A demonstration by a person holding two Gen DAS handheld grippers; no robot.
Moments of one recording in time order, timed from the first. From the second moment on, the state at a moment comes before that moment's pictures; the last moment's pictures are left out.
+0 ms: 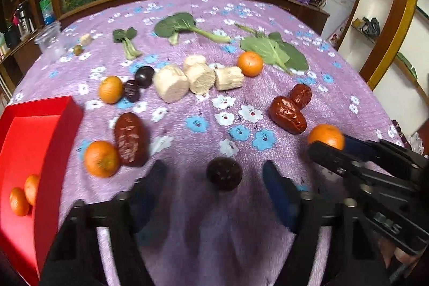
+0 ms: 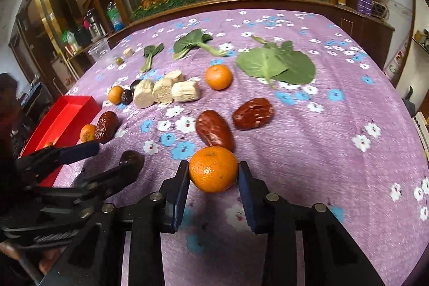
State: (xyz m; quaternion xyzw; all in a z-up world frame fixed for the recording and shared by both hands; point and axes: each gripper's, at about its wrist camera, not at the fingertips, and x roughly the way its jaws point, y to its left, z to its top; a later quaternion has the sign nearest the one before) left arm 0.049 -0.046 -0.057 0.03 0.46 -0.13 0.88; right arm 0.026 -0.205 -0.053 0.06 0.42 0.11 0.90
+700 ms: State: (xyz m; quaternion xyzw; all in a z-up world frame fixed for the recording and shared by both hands) left arm -0.013 0.032 -0.019 -0.02 0.41 -0.08 0.91; right arm -0.005 -0.150 -0.035 0.04 0.40 0.16 0.90
